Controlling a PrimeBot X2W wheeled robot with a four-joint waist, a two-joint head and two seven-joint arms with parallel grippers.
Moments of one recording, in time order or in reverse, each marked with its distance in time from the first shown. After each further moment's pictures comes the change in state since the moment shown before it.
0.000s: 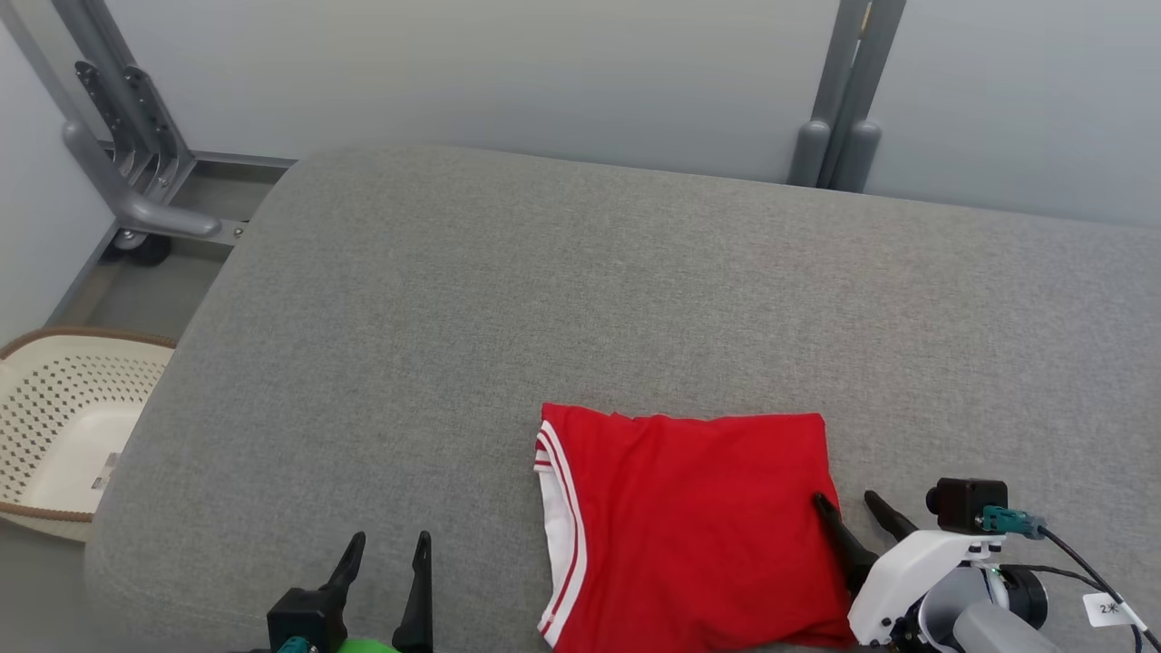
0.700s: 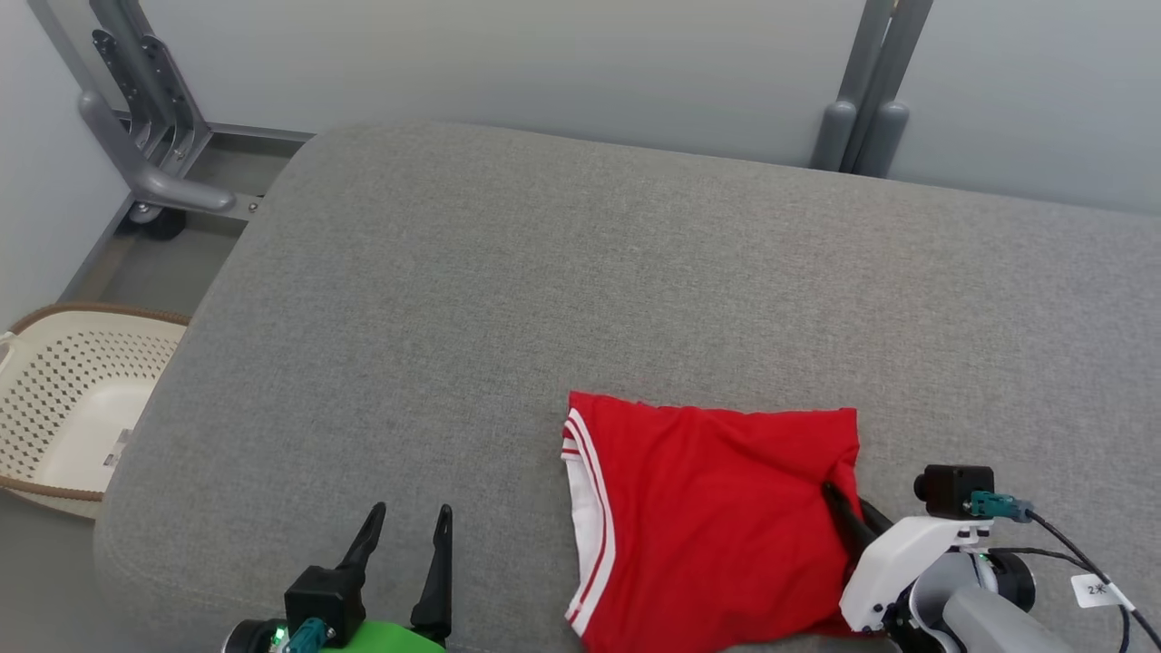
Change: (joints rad) left arm -0.022 0.000 -0.042 -0.049 0.007 -0.005 0.000; right arm -0.077 0.006 0.094 0.094 0.073 0.001 -0.028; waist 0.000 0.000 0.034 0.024
